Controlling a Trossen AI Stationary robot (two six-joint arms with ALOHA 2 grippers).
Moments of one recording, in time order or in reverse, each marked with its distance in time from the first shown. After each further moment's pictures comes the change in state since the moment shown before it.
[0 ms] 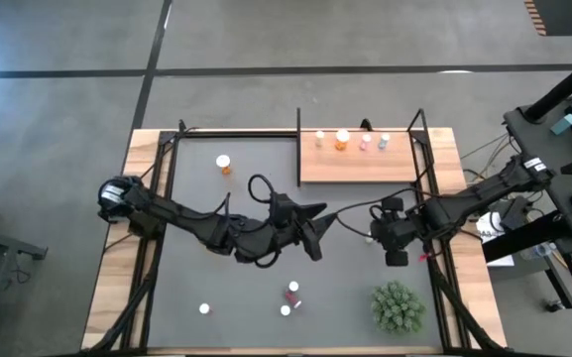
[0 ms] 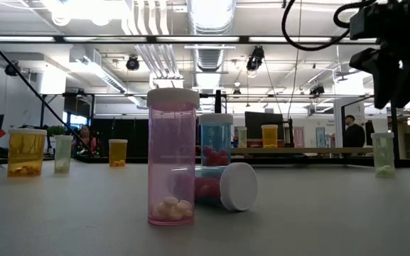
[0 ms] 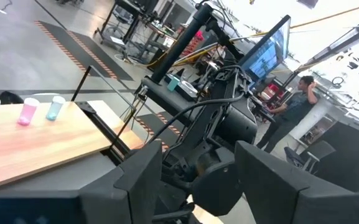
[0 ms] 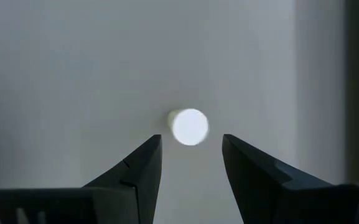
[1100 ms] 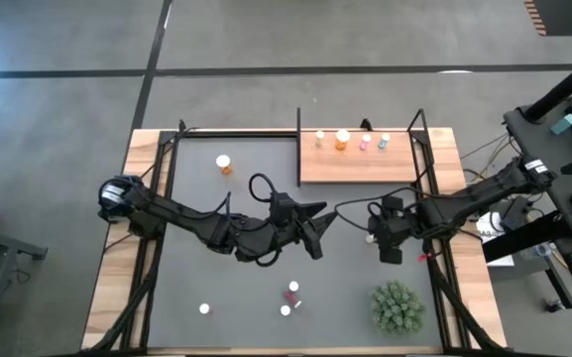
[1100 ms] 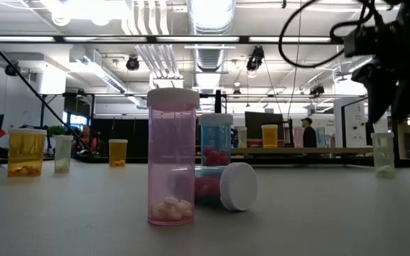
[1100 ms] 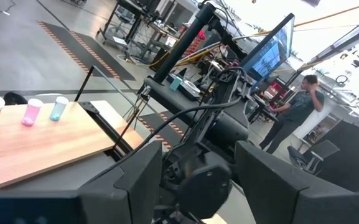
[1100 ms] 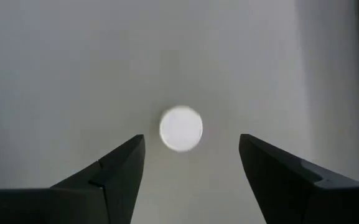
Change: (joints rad) left arm 0.006 0.000 0.000 -0.009 0.000 0.002; right arm -0.057 0.005 -0.080 0.079 -0.021 0.064
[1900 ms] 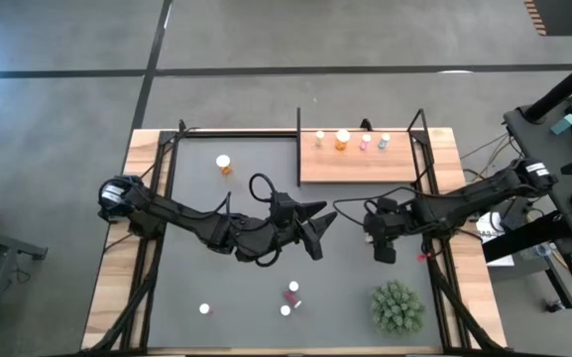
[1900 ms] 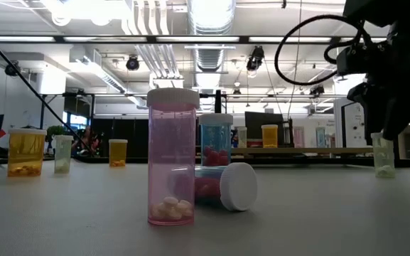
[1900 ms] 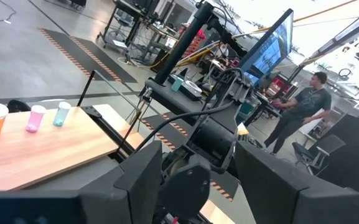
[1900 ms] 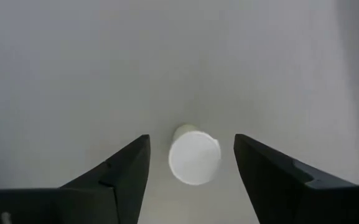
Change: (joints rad) left arm 0.001 0.000 0.000 0.001 0.000 0.044; right arm -0.090 0.023 -0.090 0.178 -0.099 -0.028
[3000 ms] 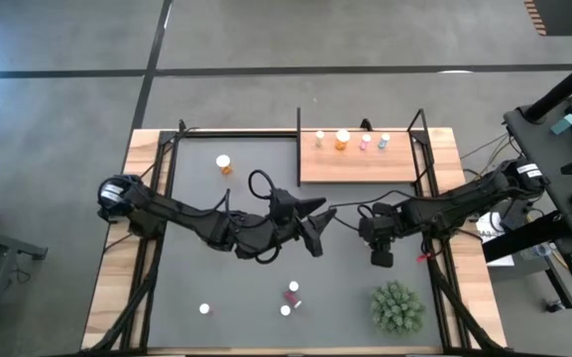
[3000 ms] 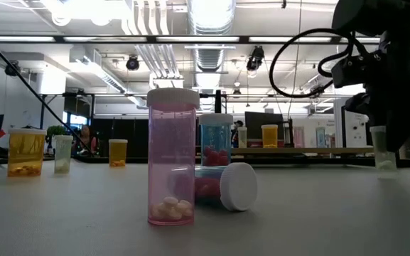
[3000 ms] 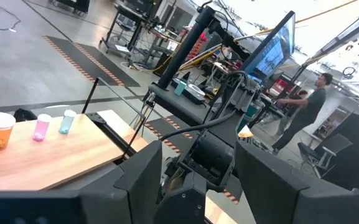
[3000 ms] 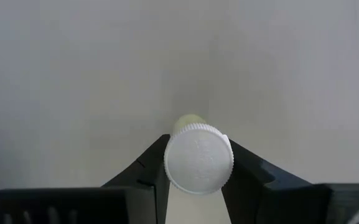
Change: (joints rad) left arm 0.013 -0.010 0.000 0.000 0.000 0.035; right arm -0.015 0.106 0.027 0.023 -0.092 -0.017
